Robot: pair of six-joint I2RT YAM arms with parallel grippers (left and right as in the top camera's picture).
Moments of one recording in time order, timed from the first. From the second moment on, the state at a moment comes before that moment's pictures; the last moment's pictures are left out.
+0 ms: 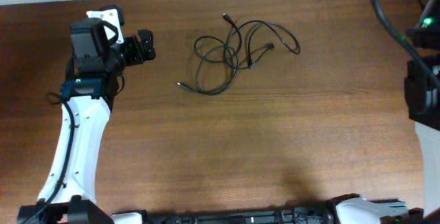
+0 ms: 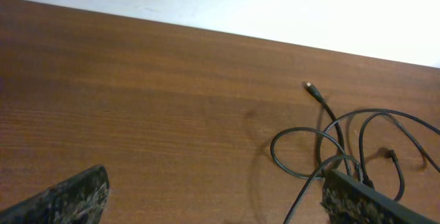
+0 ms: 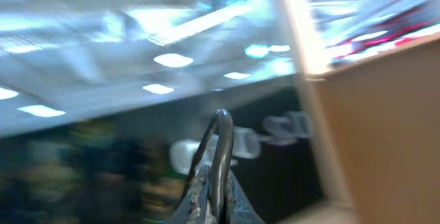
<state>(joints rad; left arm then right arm) 0.02 1.50 1.23 -0.35 0.17 -0.15 0.17 1.40 2.04 0.00 0.67 -0.15</state>
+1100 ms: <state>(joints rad) 0.02 1.49 1.23 -0.36 0.17 -0.15 -0.28 1.85 1.83 -0.99 -0.34 -0.19</state>
